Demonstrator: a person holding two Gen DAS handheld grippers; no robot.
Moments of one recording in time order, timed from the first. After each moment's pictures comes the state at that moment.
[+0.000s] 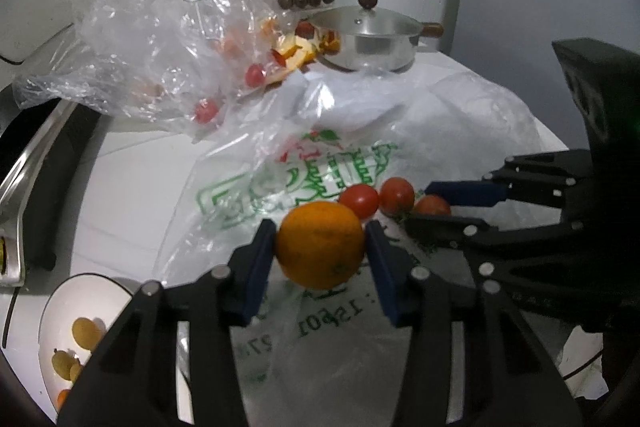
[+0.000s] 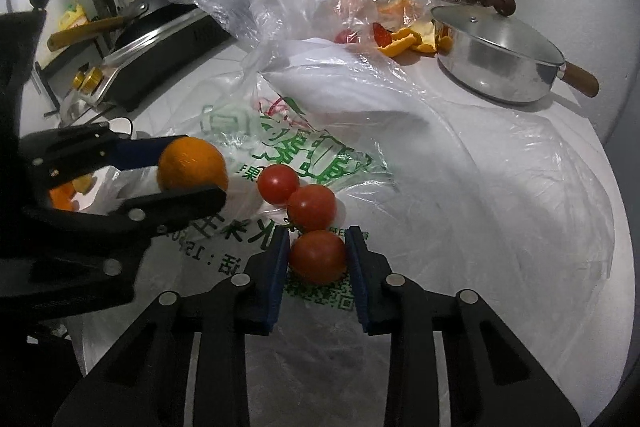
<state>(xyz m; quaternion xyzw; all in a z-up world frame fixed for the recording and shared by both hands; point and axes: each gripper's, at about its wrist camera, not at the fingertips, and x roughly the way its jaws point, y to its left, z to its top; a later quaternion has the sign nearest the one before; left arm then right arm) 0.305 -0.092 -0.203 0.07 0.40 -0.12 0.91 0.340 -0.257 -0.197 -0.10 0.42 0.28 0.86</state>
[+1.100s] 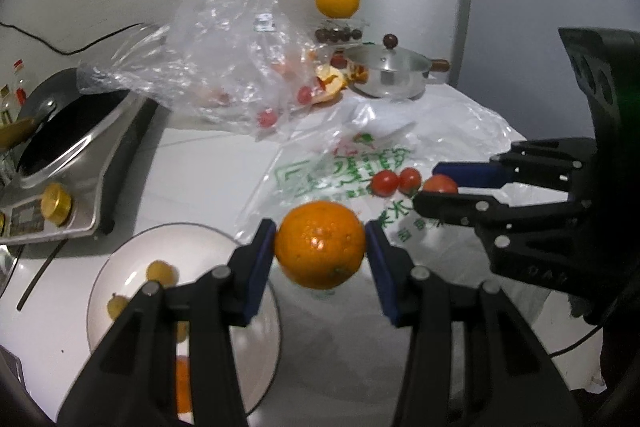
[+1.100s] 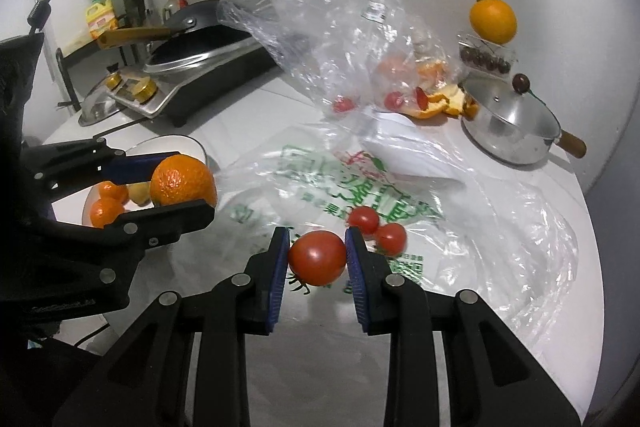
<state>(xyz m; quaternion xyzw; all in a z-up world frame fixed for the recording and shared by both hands) 0.229 -0.035 -0.168 0.04 0.35 -0.09 0.93 0.281 -0.211 -0.144 -0.13 0.36 0.30 0.88</state>
